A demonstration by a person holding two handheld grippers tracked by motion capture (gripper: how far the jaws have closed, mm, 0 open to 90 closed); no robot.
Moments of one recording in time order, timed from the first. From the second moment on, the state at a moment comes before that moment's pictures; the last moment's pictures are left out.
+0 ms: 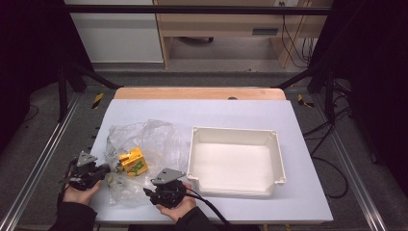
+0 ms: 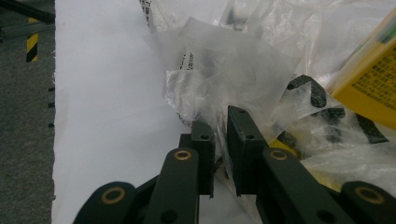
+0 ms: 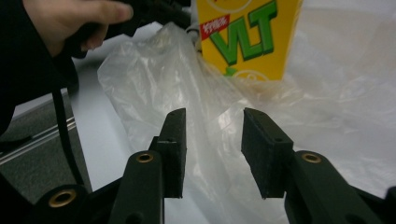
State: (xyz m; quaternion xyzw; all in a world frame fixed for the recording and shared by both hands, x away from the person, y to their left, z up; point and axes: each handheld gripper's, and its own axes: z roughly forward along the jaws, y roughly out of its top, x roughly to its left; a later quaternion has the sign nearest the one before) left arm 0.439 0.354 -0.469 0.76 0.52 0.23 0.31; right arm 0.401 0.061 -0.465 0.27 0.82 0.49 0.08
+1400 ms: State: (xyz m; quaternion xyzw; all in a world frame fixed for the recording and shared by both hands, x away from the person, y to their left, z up) left arm 0.428 0.377 -0.452 0.73 0.50 0.26 0.39; right arm 0.414 0.090 -0.489 0.29 0.85 0.42 0.09
